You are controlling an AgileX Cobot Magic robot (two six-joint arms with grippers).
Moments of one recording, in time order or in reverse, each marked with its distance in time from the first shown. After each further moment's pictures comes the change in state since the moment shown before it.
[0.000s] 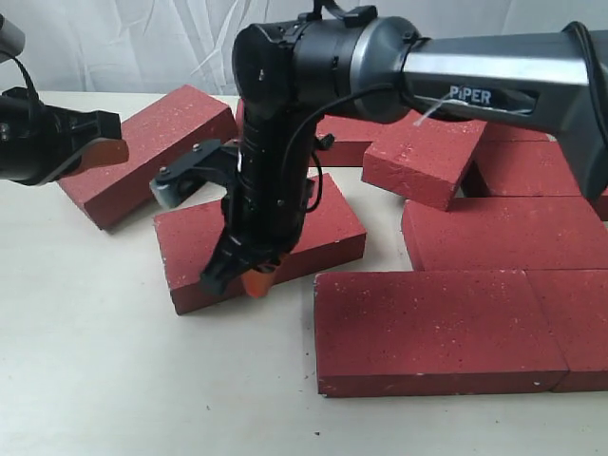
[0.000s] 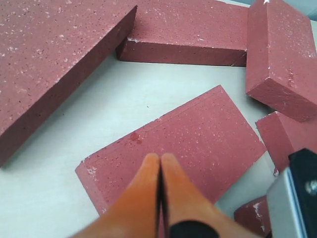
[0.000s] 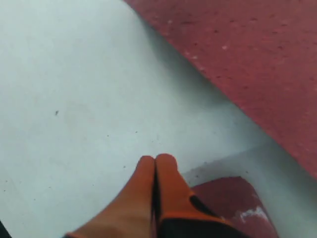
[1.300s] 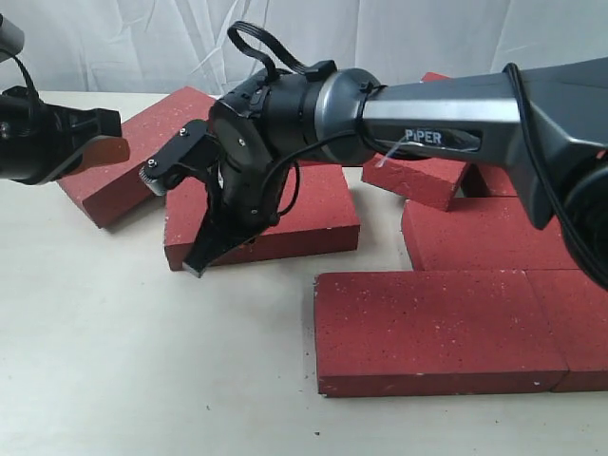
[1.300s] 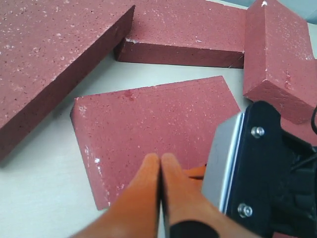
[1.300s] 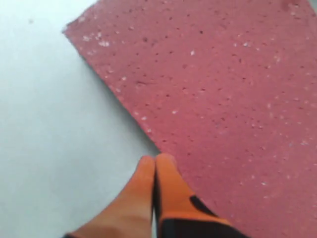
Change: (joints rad) left arm 0.000 0.000 0.000 -0.013 0.004 0.000; right arm 0.041 0.061 0.030 -0.337 -0.430 0.256
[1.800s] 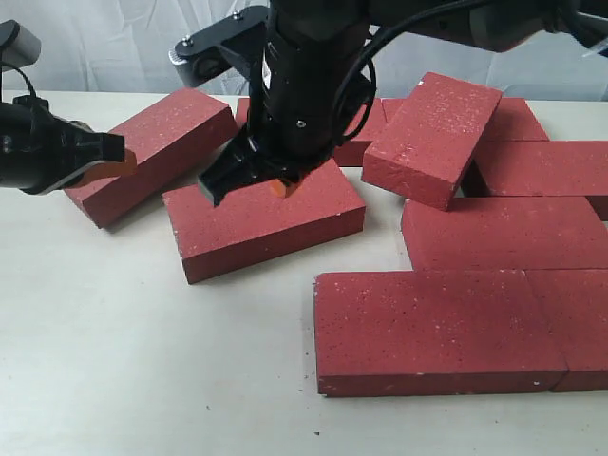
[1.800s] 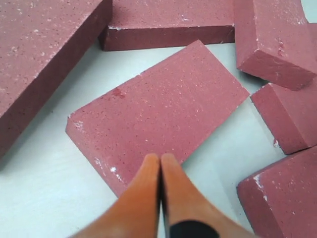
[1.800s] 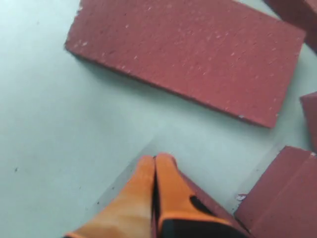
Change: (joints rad) left arm 0.000 0.000 0.002 0.043 0.062 0.092; right arm -0.004 -0.311 0.004 -0.004 0.347 0.237
